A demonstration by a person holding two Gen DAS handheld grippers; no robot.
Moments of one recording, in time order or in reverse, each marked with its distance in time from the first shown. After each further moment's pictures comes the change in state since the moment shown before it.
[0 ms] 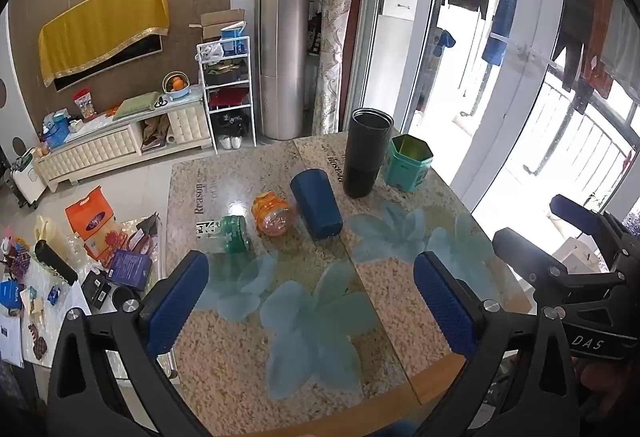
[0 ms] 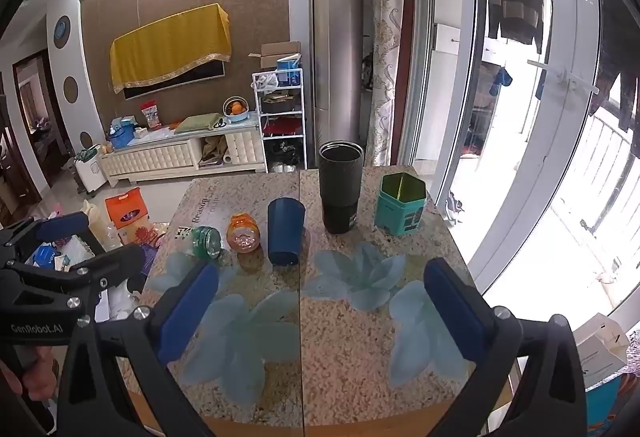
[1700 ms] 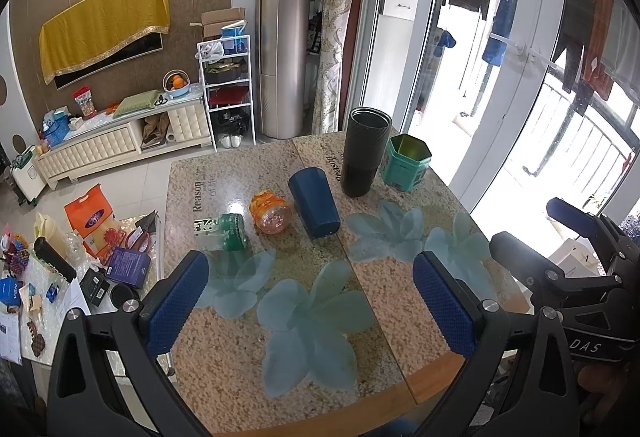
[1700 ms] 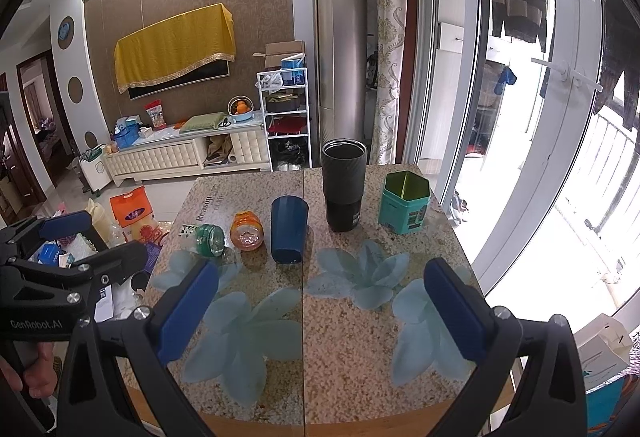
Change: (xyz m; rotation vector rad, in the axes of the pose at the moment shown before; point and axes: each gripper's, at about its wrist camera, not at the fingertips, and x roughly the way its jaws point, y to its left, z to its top) left arm 0.001 -0.002 -0.004 -0.009 -0.007 0.002; right arm -0.001 0.001 -0.002 0.009 0.000 0.018
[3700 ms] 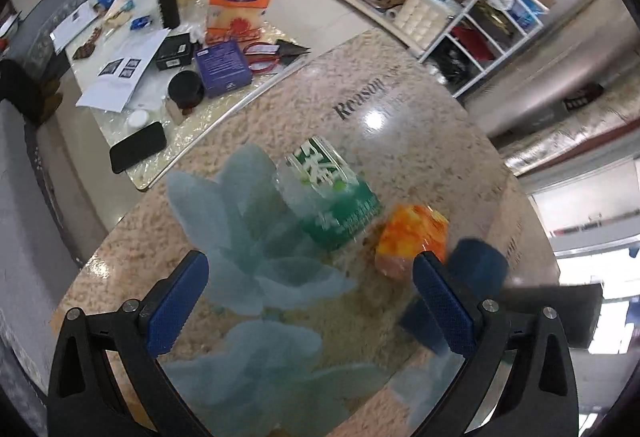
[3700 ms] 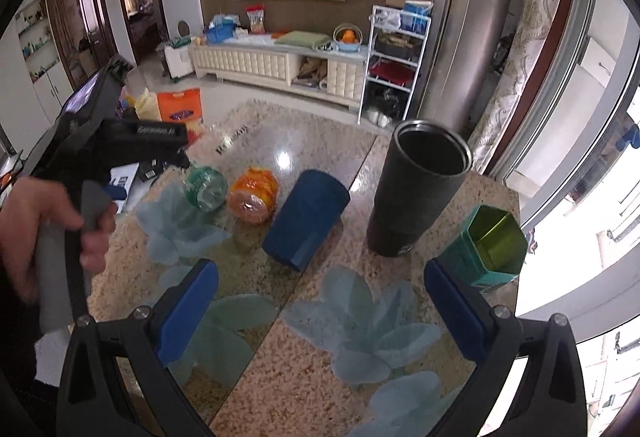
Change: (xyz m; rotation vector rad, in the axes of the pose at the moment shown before) left arm 0.216 0.138 0.005 -1.039 0.336 0.435; right arm 0.140 -0.024 0.045 -0.414 0.228 0.312
